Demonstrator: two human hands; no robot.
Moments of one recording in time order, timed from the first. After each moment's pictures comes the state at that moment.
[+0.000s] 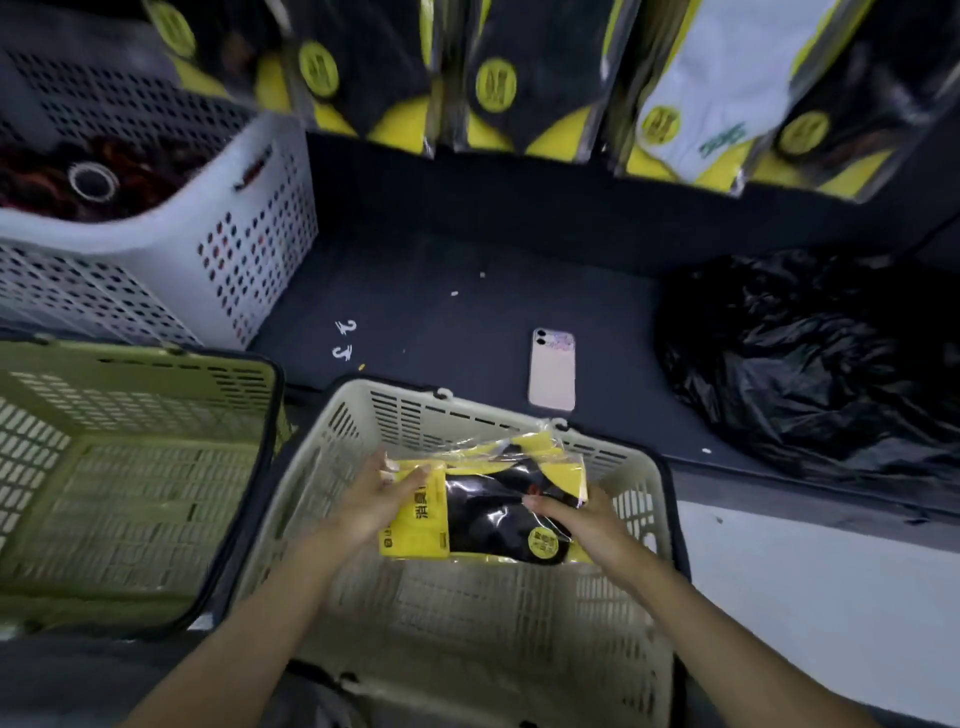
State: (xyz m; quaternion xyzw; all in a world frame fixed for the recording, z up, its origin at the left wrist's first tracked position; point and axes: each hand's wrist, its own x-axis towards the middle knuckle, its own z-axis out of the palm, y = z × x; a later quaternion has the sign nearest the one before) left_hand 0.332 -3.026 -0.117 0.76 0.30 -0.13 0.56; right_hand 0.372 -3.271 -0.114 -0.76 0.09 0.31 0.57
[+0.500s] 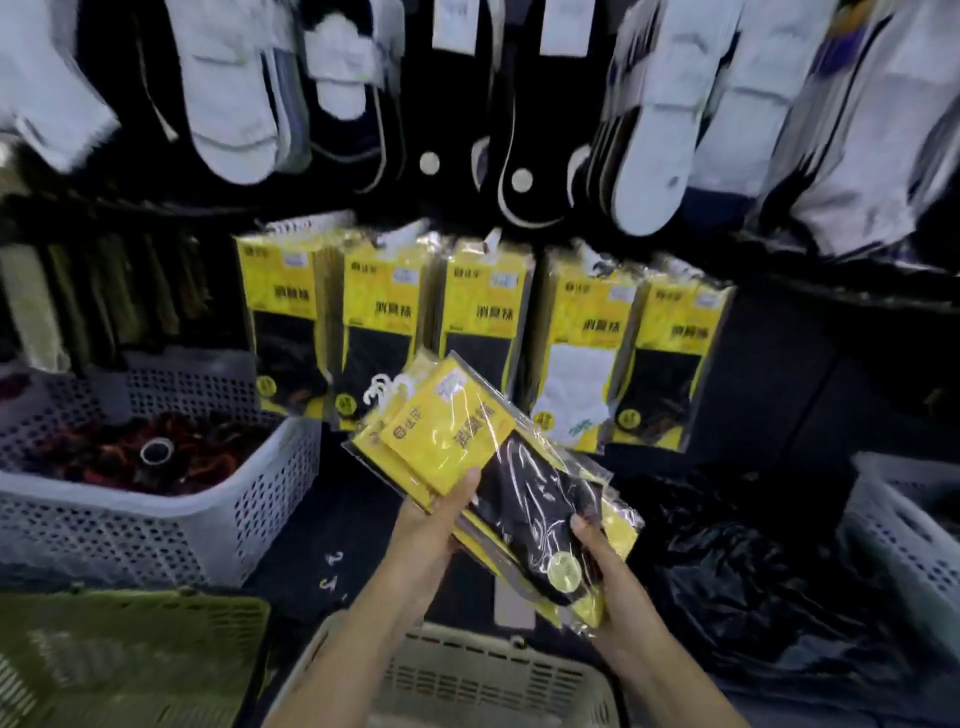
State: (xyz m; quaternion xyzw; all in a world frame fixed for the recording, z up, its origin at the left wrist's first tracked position) left_hand 0.368 -3.089 0.140 0.52 0.07 0.04 0.85; right_hand 0.382 -3.276 0.108 -0.55 0.02 0.20 0.81
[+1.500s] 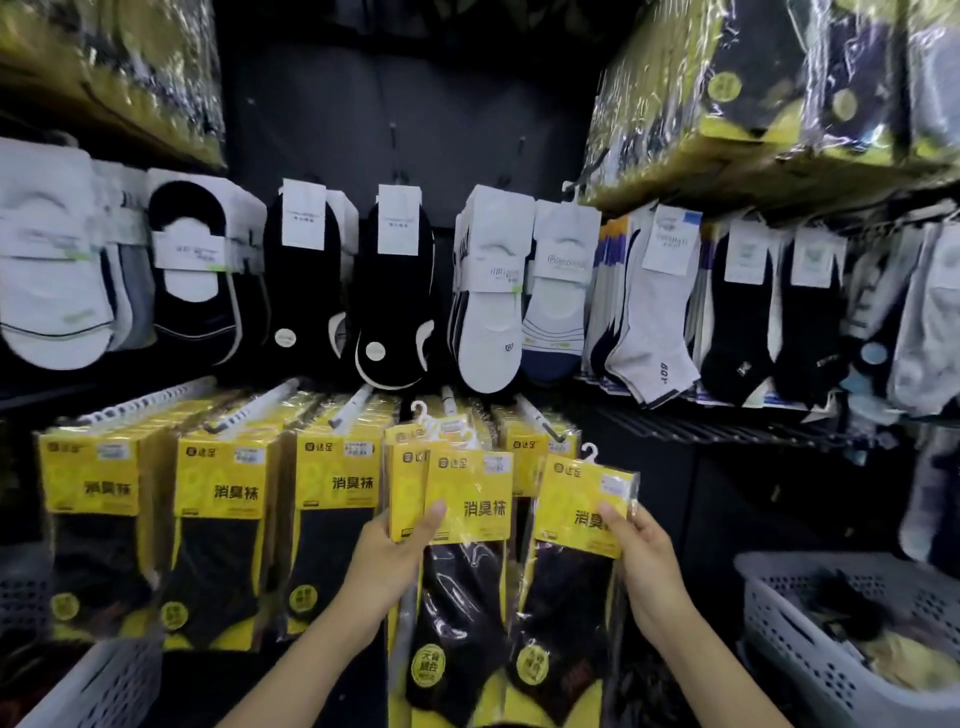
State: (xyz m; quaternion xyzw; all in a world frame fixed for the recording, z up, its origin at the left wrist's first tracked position) left_hand 0.484 -3.152 0.242 0.70 -0.03 0.11 0.70; right_hand 0.504 -3.402 0.234 -0.63 -0.02 -0.16 0.76
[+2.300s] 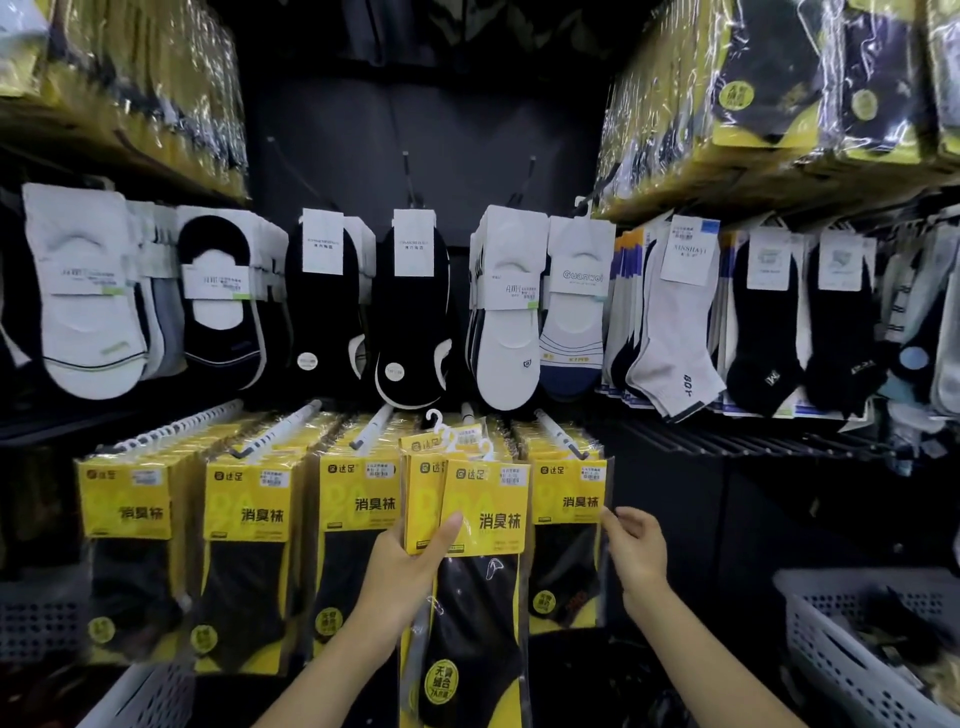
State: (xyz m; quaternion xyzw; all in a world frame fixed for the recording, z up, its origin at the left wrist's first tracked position) left_hand 0.486 -3.145 0.252 0.70 -0.07 0.17 0.69; right_hand 0.562 -3.382 0.231 -0.66 0.13 -0.22 0.70
